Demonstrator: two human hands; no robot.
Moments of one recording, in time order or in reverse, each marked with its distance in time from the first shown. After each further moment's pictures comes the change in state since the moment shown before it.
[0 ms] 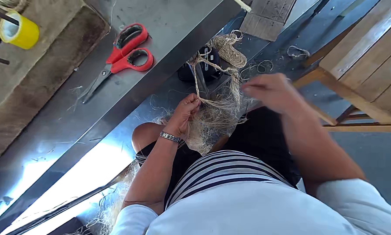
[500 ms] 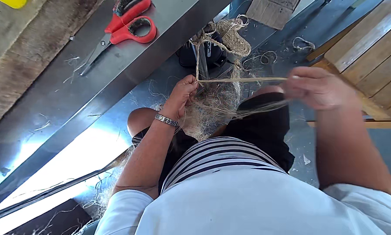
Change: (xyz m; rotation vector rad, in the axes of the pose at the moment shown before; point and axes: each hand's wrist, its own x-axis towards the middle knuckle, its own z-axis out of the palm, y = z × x) left_hand -0.015 0.024 0.010 0.130 0.144 -0.078; right_hand -0.053 0.018 -0.056 0.523 -0.158 0.206
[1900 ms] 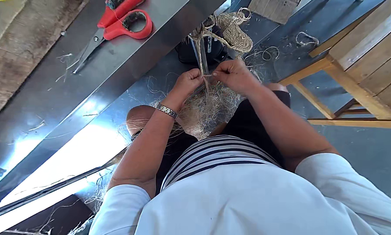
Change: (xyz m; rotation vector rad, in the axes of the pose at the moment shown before) left_hand 0.030 0.000 -0.001 0.404 -0.059 0.139; right_hand 0.123 0.014 0.114 -0.382 -0.022 -0.119
